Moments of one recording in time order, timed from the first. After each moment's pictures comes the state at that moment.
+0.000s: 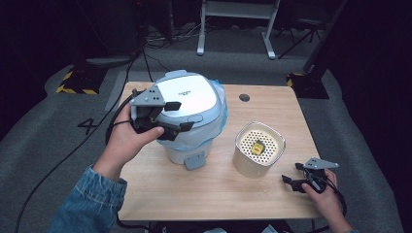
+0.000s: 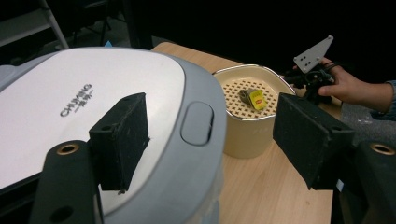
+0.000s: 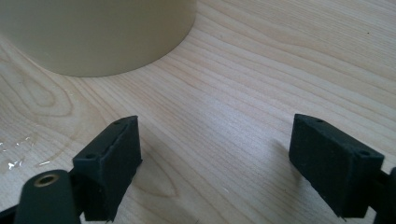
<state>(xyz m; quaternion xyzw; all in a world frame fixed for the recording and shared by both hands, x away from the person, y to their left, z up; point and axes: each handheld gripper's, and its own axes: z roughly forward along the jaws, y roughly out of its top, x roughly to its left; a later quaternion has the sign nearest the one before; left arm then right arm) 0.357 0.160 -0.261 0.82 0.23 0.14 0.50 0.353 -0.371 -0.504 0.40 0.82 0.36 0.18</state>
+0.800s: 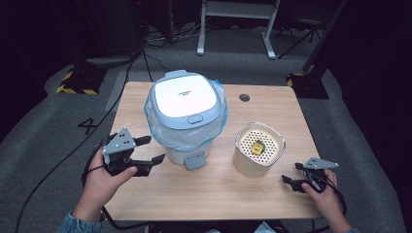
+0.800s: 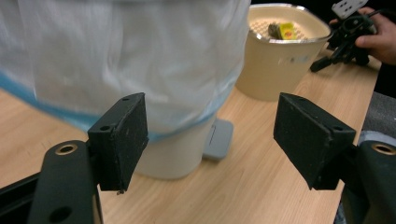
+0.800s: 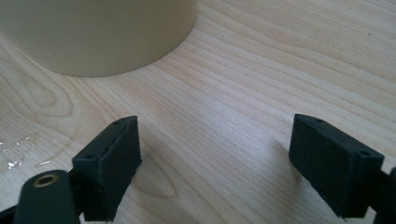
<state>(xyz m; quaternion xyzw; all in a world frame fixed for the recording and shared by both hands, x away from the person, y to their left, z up) 0.307 0.220 -0.353 0.81 0.31 0.16 0.48 0.354 -0.371 -0.504 0.40 0.82 0.36 0.18</state>
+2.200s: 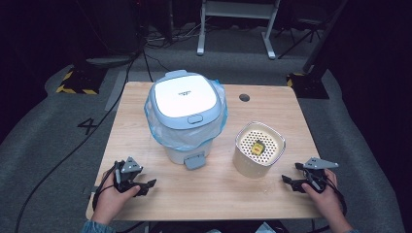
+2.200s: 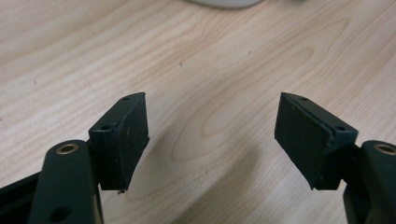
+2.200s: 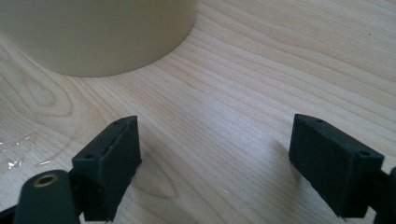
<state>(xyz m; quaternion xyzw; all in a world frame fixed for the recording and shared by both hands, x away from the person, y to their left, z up) 0.314 0.240 -0.491 0.84 0.41 0.12 0.33 0.354 -0.371 -0.504 0.40 0.82 0.36 0.18</state>
